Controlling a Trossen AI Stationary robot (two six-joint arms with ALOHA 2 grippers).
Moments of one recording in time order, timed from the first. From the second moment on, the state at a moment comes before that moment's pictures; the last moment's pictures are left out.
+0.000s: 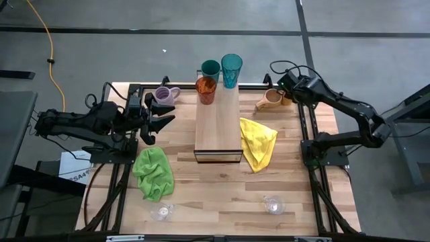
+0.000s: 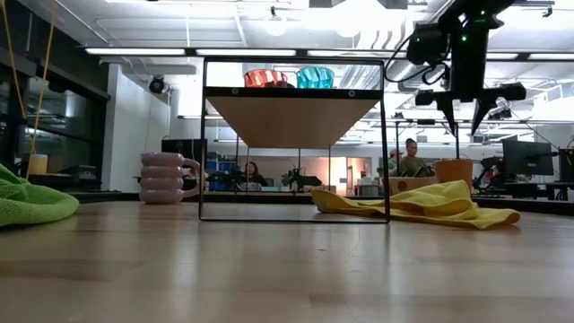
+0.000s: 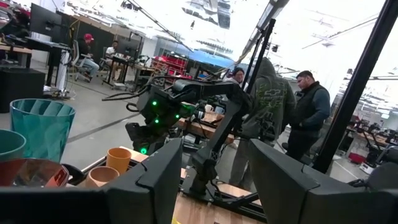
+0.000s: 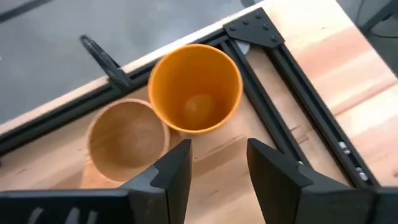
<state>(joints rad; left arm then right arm) 0.01 0.70 0.73 0.15 -0.28 -0.24 -0.78 1.21 0.98 -1.04 0.50 1.19</state>
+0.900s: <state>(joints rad) 0.01 0.70 0.73 0.16 -0.31 -0.24 -0.78 1.19 0.98 -1.02 0.52 1.17</state>
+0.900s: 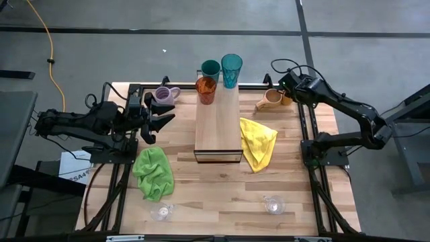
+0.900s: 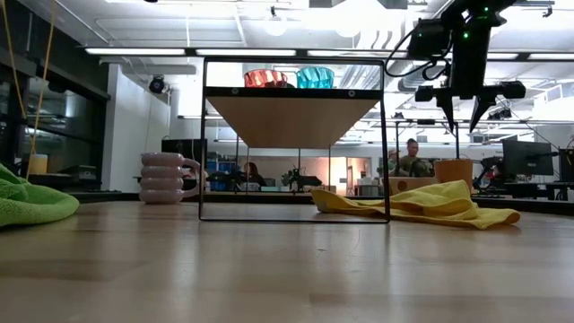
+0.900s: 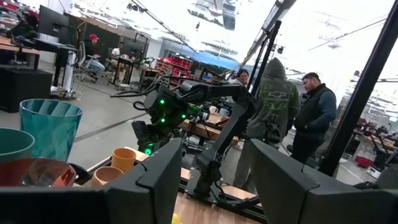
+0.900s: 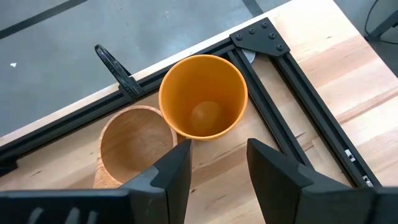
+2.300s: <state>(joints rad) 0.01 0.70 0.73 0.16 -0.31 -0.24 -0.55 0.97 0.98 -0.74 0.25 0.58</state>
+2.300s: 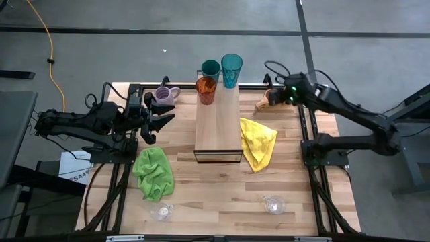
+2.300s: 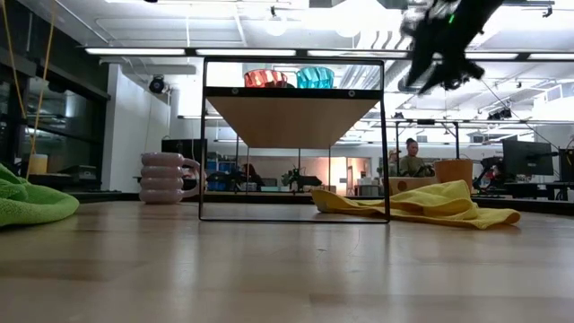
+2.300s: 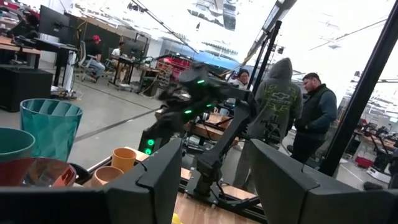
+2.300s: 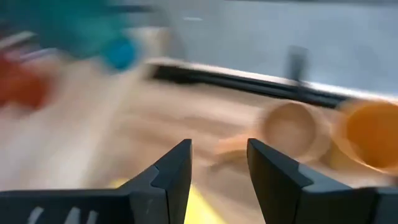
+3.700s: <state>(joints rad) 0.01 0.70 0.73 0.16 -0.34 -0.24 -0.89 1.37 0.98 -1.01 0.55 1.38</state>
